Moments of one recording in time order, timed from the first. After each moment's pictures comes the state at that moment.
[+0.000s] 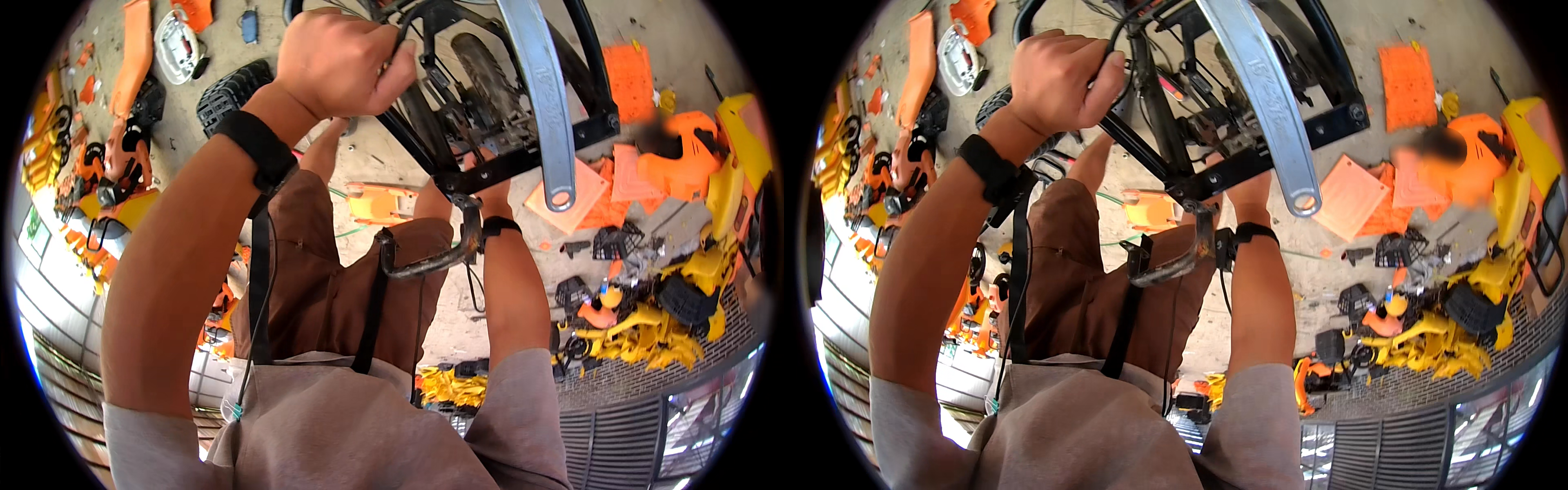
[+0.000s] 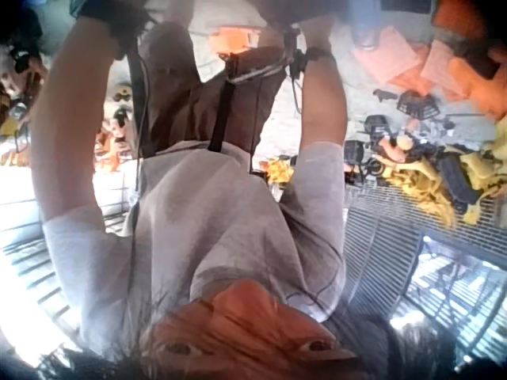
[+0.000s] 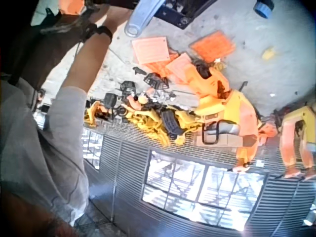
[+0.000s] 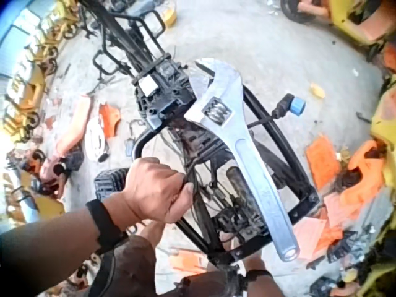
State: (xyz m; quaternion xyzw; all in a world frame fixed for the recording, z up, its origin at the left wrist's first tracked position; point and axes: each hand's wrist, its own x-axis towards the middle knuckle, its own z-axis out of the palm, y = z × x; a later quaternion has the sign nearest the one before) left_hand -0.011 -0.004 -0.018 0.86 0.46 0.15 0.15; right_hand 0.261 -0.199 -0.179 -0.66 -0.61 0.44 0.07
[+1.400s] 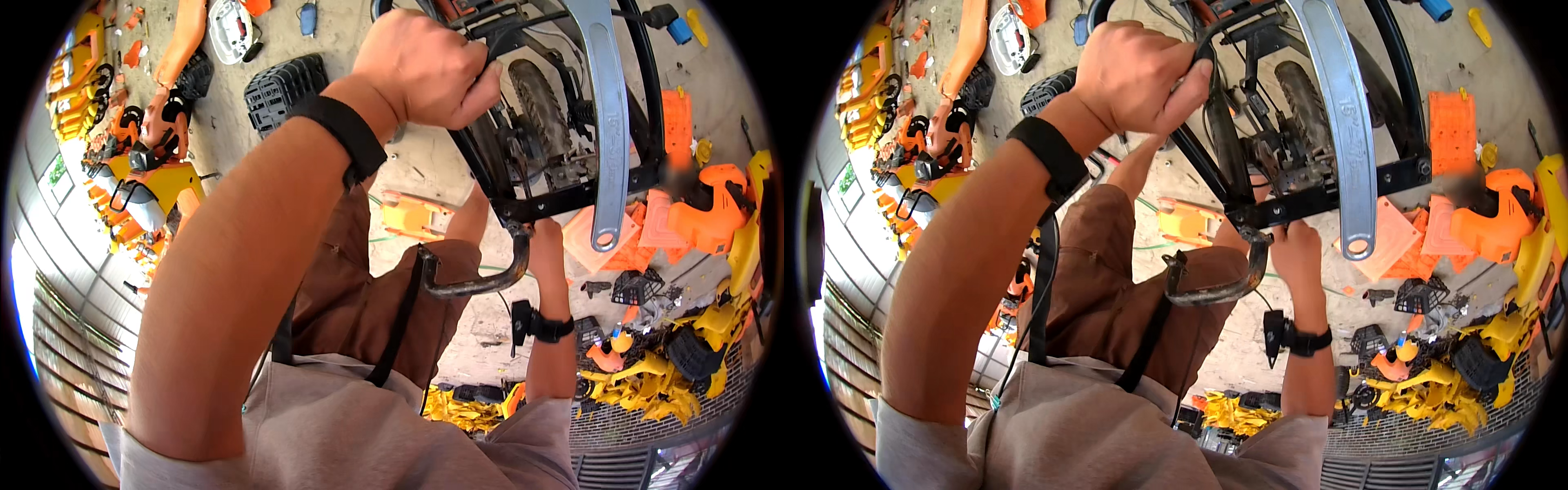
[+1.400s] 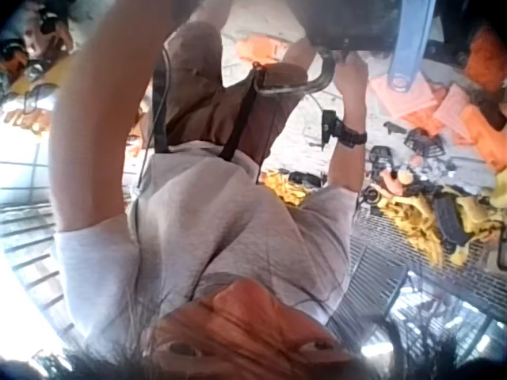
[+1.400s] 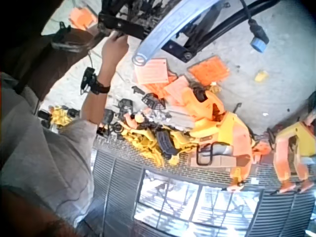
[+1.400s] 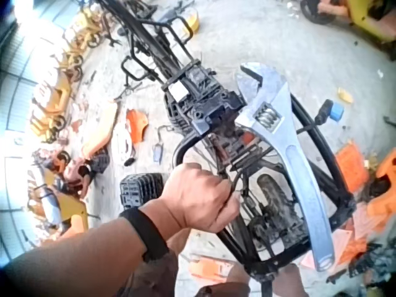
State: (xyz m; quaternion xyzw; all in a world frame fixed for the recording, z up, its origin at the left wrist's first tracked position) left_hand -0.011 -0.005 -0.019 0.86 0.48 0.10 0.12; right_hand 0.268 -0.173 -0.062 -0.63 -0.51 0.58 -0.08
